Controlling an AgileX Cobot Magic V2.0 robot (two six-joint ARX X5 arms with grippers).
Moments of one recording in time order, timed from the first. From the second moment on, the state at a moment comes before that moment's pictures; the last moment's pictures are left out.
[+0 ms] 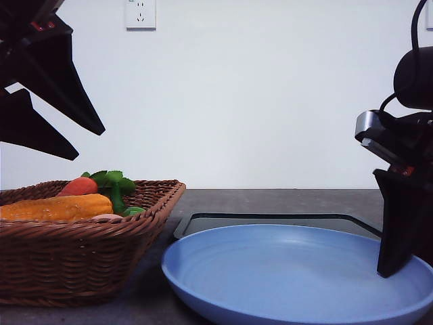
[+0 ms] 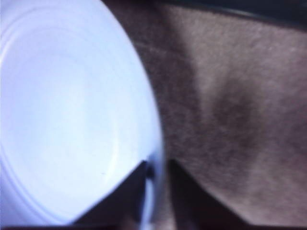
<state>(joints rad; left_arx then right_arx) -0.40 1.07 0.70 -0.46 0.49 -0.23 0.29 1.43 0.66 -0.51 -0.50 0.16</state>
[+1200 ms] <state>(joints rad) -0.59 1.32 0.71 -0.41 0.29 -0.25 0.18 1.00 0.66 -0.77 -0.42 0.18</state>
